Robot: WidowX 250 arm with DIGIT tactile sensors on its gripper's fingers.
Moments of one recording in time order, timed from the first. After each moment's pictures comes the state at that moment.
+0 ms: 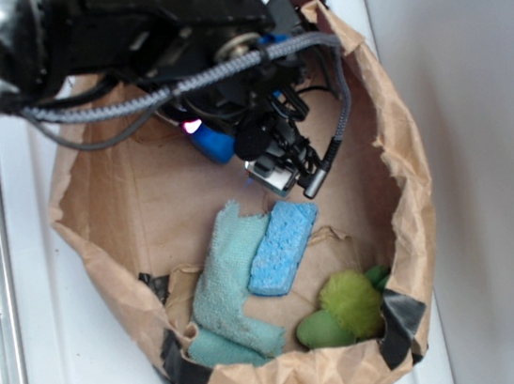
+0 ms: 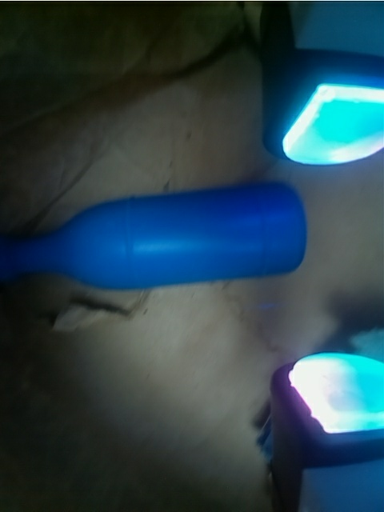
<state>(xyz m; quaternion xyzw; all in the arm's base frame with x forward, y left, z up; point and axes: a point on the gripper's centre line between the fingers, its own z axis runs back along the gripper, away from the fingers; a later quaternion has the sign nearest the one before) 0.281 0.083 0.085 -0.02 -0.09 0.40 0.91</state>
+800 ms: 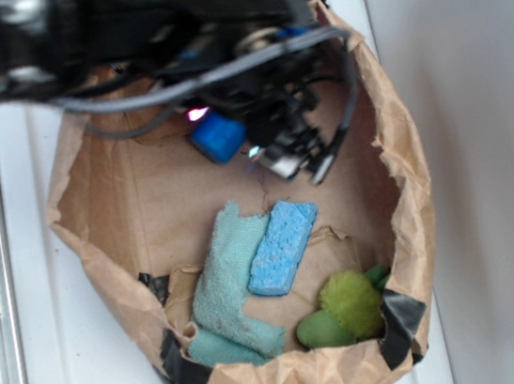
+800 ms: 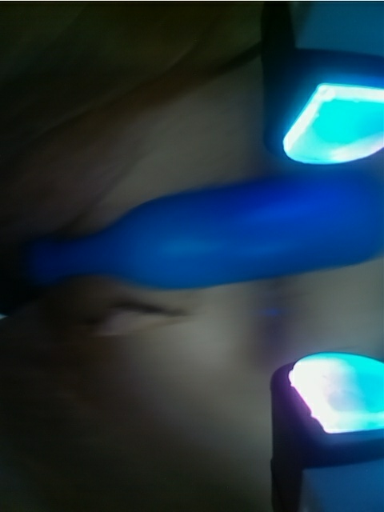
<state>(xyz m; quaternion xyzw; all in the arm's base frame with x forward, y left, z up) 0.320 0.085 0.060 0.01 -0.11 0.41 0.90</state>
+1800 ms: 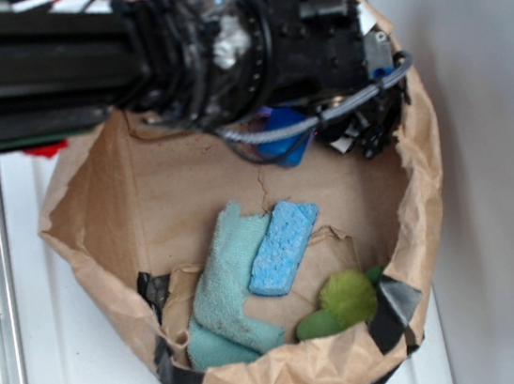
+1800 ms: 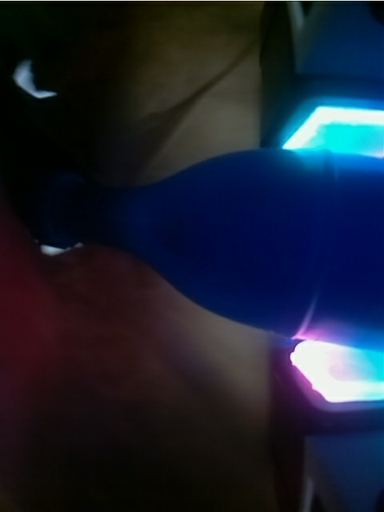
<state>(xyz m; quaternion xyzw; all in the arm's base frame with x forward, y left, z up) 0.340 0.076 0.051 0.01 -0.17 0.37 0.91</state>
